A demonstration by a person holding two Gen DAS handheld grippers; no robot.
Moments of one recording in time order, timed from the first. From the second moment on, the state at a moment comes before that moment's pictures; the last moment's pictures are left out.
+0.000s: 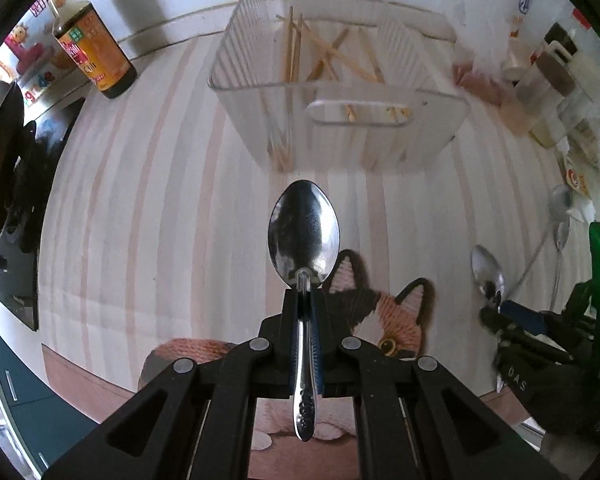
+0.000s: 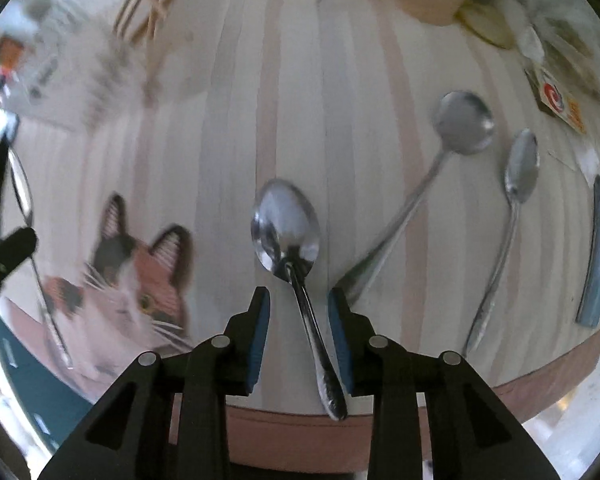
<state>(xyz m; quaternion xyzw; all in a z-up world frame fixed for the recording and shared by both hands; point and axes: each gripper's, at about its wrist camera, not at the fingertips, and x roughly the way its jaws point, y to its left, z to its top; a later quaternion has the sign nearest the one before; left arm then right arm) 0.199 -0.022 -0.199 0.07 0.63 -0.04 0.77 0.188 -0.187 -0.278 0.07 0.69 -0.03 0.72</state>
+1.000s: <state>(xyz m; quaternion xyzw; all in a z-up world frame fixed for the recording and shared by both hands) 0.272 -0.041 -0.044 0.03 0.52 -0.08 0.85 0.244 -0.203 -0.100 0.18 0.53 0.04 0.83</state>
